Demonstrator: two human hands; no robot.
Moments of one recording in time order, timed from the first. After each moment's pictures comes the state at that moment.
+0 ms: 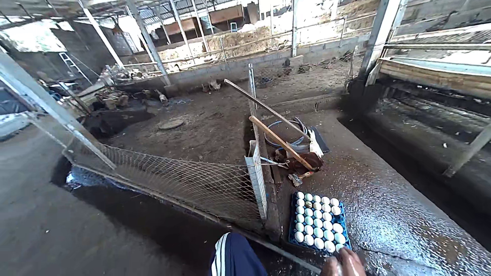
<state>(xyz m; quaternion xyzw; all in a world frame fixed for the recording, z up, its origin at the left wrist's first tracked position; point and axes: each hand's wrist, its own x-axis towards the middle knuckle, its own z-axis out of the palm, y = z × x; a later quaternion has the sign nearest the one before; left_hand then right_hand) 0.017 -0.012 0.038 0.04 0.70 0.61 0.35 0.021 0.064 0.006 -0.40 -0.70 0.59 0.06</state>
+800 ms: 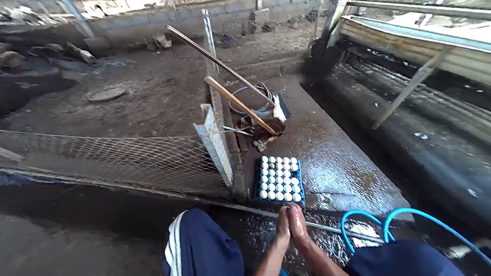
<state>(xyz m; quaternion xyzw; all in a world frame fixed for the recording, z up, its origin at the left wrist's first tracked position) 0.021 -0.005 -0.013 0.00 0.67 0.67 0.31 0.034 0.056 -0.003 -0.40 -0.67 0.62 0.08</state>
